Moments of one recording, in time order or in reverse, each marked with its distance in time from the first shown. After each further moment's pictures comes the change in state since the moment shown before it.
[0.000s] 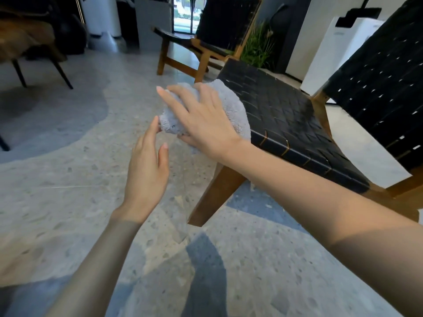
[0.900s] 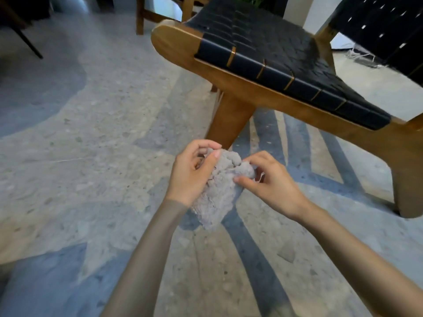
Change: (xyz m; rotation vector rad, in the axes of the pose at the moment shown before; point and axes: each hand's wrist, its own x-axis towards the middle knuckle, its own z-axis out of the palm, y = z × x) left_hand -0.082 0.005 0.074 -0.554 -0.344 -0.247; right_hand -0.218 -0.017 0.064 1.000 -0.196 0.644
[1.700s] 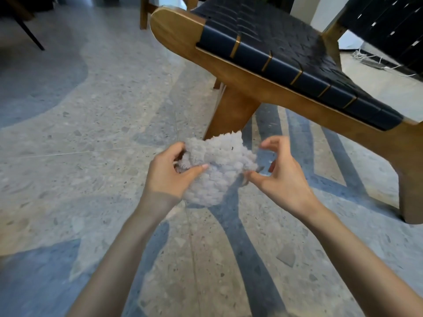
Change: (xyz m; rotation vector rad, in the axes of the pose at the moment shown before) left_hand -0.007 -0.015 -0.027 0.181 0.019 0.035; right_hand -0.001 0.001 -0.006 0.025 0.151 0.188
